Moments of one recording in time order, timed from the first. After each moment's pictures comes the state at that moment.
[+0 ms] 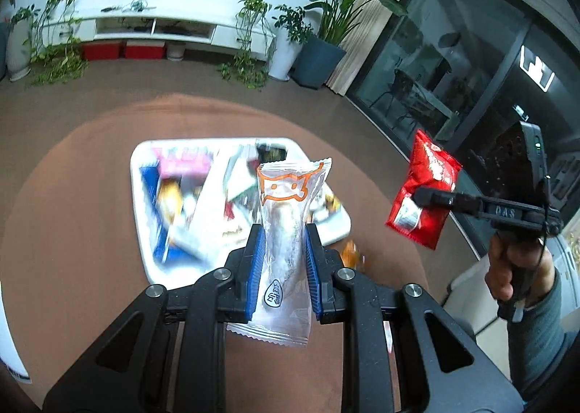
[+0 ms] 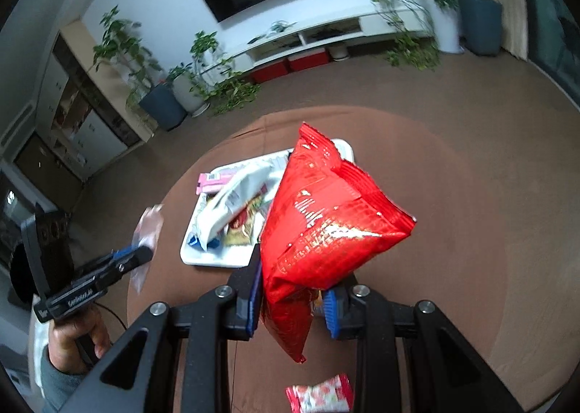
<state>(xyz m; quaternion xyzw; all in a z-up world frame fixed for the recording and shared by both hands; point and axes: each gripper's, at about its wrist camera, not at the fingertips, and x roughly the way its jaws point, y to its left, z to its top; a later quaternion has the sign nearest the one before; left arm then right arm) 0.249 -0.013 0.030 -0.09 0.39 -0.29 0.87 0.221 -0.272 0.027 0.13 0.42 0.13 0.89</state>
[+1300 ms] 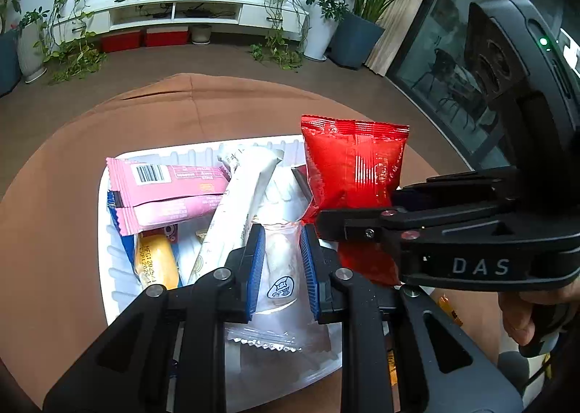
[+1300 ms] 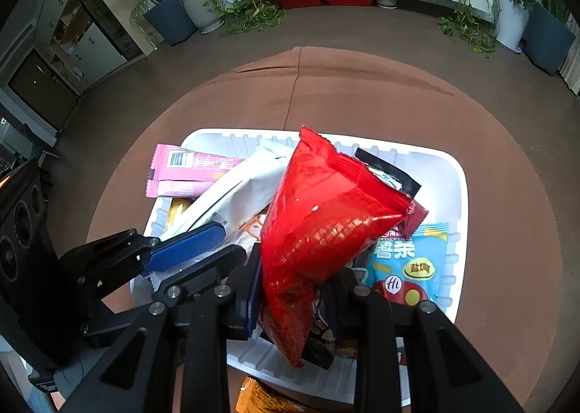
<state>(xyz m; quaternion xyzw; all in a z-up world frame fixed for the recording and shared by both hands) 0.380 -0.077 -0.068 -0.04 0.43 -0.22 0.87 0.369 -0.186 -0.048 0.03 0.54 0.17 0.83</state>
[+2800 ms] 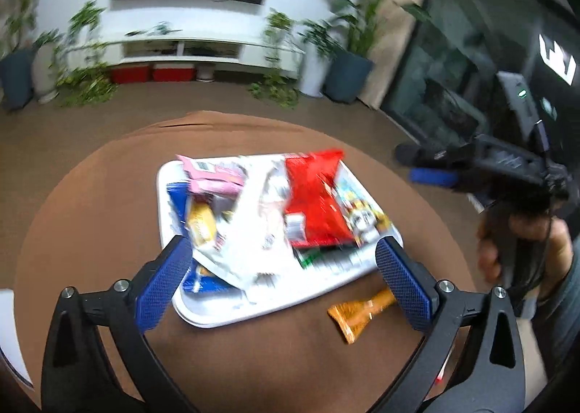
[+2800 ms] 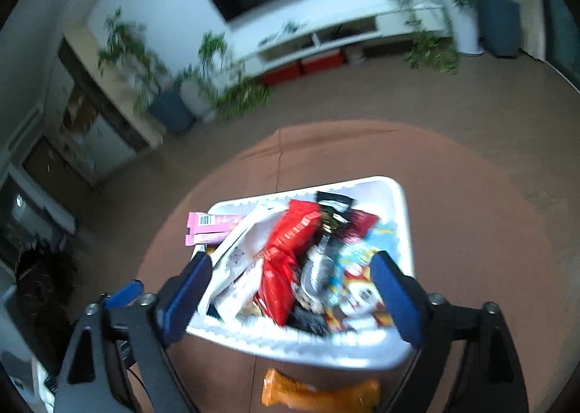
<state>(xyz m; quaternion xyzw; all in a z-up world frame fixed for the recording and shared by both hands) 0.250 -0.028 -0.001 -0.04 0.36 -0.23 0.91 0.276 -0.267 -0.002 0.18 0.39 0.15 0.89</state>
